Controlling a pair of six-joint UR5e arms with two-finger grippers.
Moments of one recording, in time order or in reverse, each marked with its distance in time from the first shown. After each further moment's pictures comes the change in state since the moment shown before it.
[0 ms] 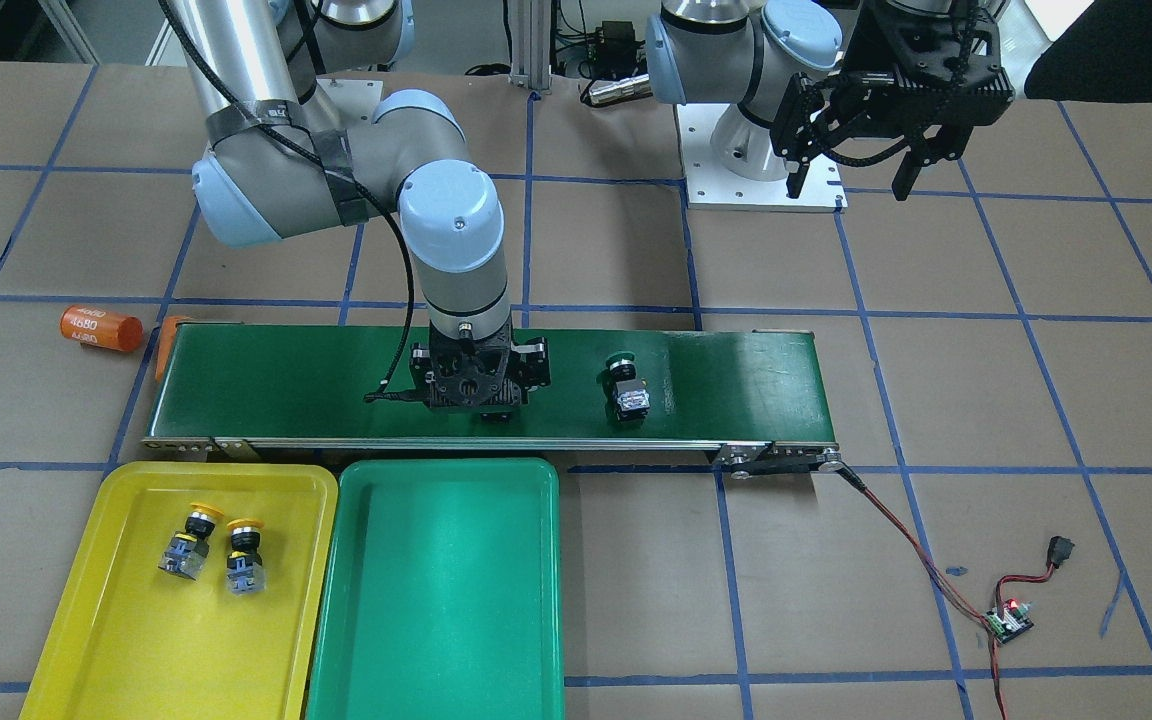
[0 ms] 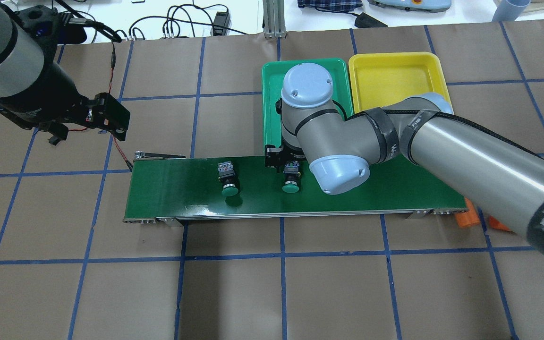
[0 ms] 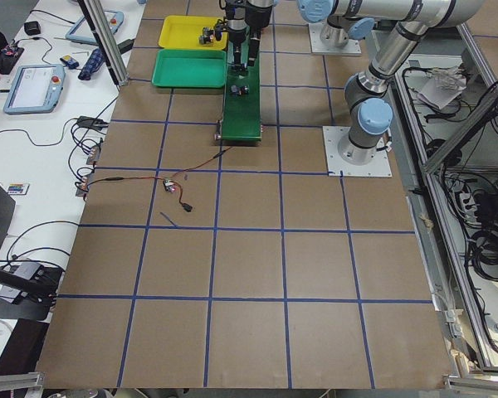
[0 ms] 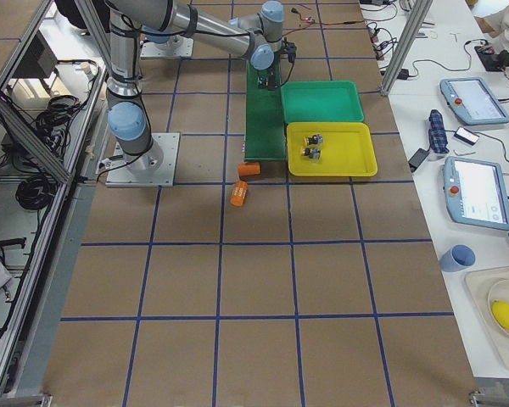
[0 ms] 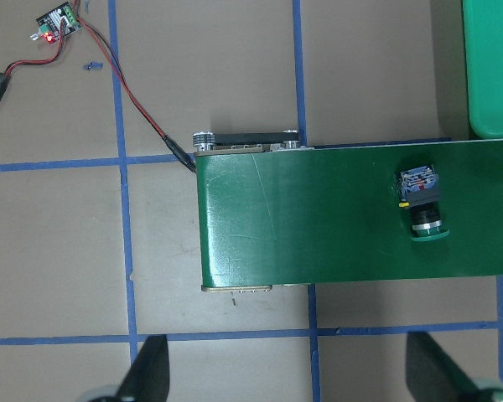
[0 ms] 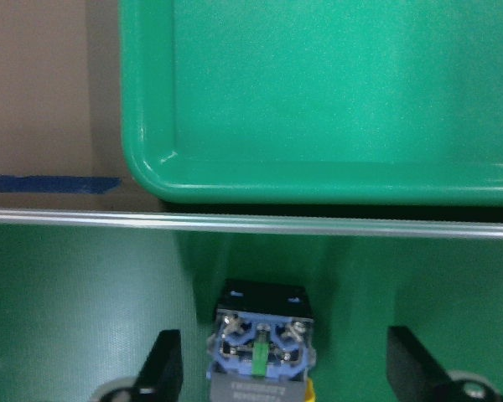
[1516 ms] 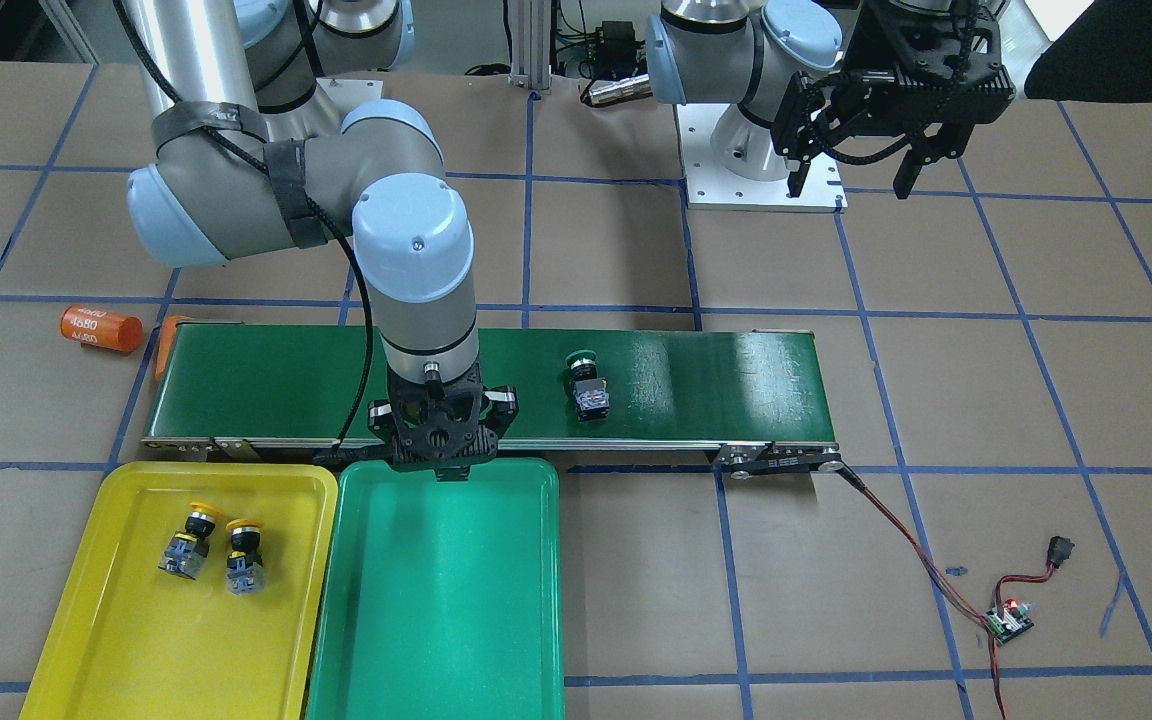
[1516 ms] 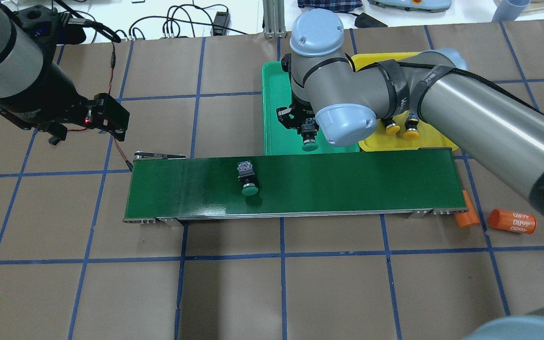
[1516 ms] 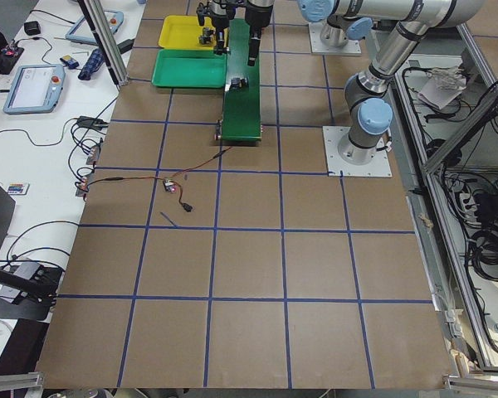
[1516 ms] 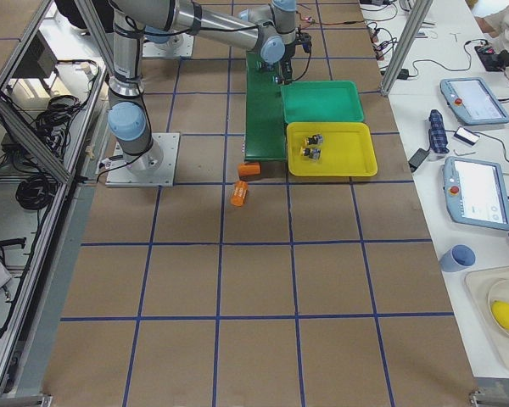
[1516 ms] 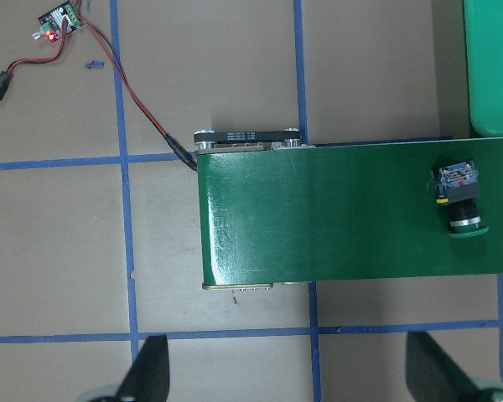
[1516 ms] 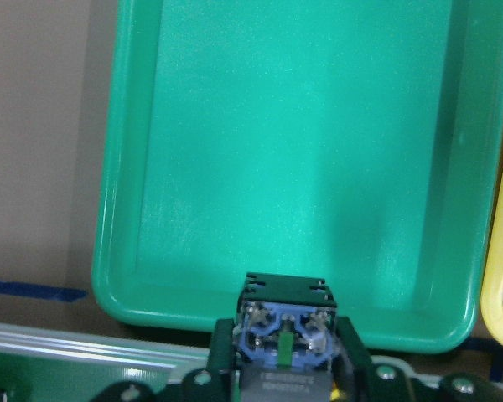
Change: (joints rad) left arm 0.000 0.002 -0.002 0.000 0.004 0.000; right arm -0.066 0.065 -0.218 0.092 -0.063 -0.176
